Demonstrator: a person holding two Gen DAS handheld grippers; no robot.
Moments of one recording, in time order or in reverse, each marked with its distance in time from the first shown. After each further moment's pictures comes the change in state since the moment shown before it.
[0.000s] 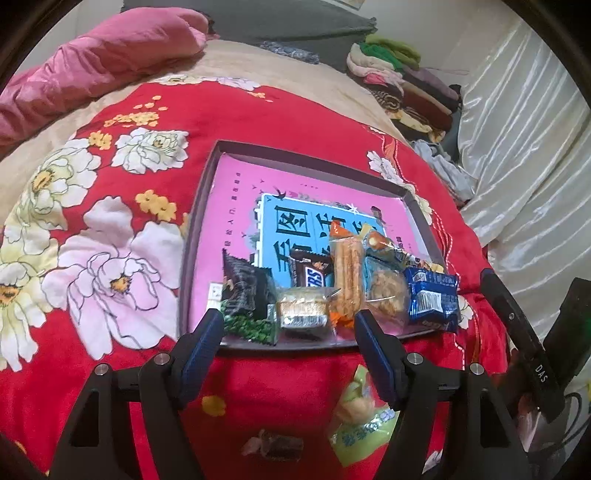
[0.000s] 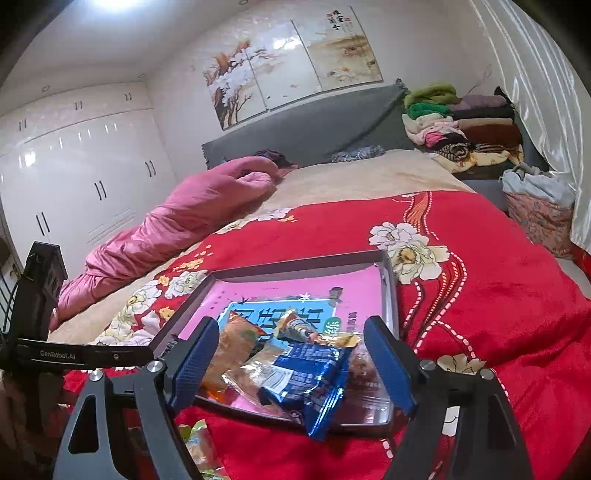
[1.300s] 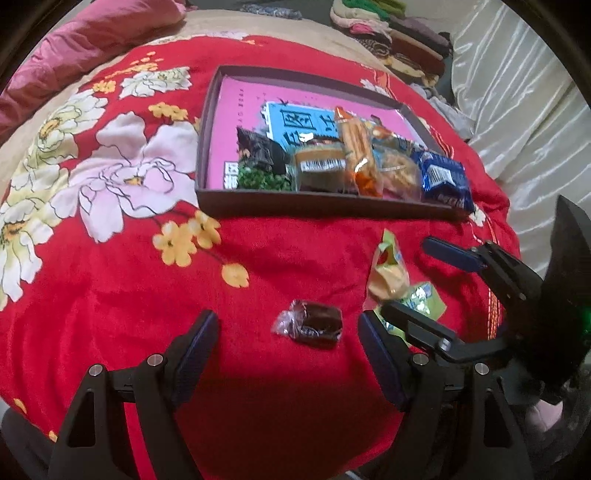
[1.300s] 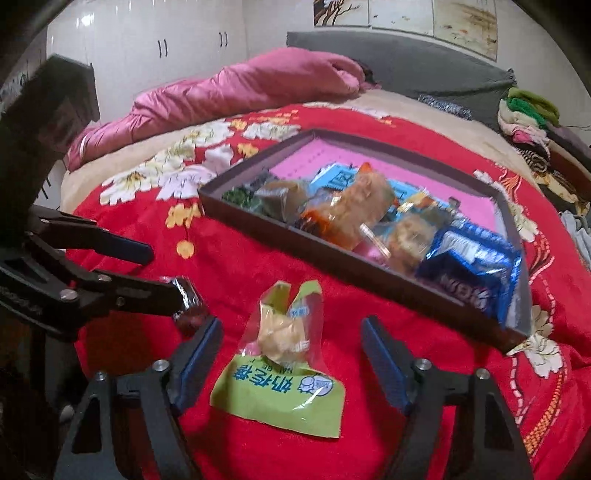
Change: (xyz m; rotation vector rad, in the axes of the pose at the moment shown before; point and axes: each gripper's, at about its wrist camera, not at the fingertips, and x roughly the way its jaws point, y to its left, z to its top) left arm -0.001 0.012 -0.076 0.115 0.181 0.028; right arm 0.036 0.104 -0.088 -0.384 0.419 0.075
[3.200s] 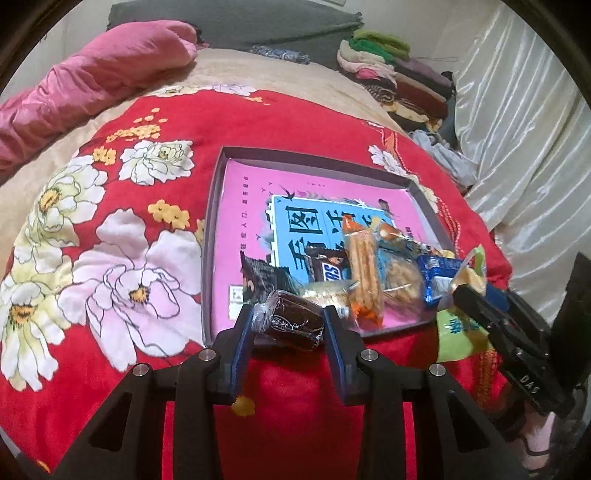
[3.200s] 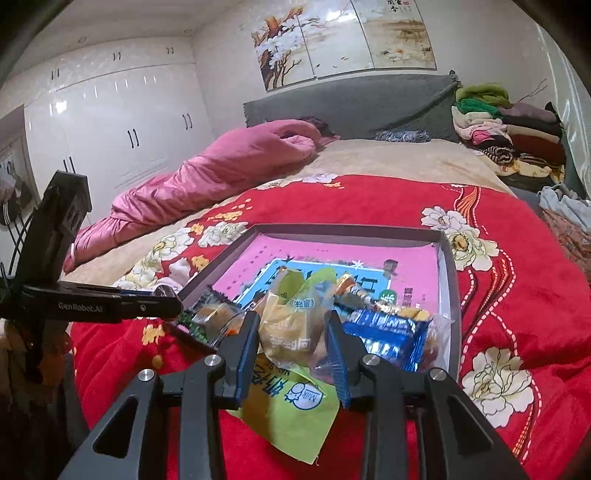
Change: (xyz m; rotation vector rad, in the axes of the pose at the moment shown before) left arm -0.013 0.002 0.072 -0.027 -0.182 0.025; right arm -0.043 -0.081 0.032 0.221 -0.297 0.009
